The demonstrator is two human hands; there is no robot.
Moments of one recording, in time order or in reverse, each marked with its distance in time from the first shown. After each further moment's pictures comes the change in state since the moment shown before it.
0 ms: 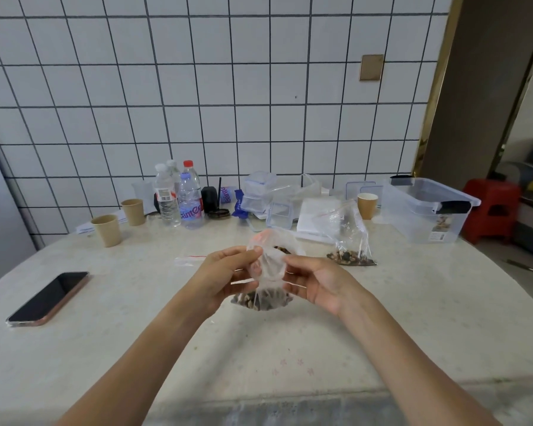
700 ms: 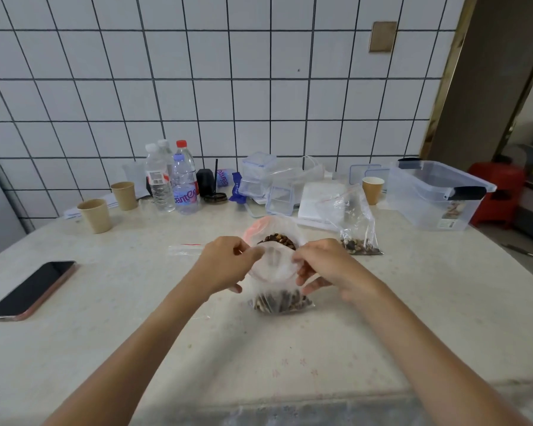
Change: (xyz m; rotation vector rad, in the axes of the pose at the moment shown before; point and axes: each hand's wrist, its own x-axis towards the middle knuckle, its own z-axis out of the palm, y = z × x) left_hand 0.026 0.001 0.000 0.772 0.190 0.109; right_hand 0.017 -0.011 -0.009 -0.629 0.183 -0.116
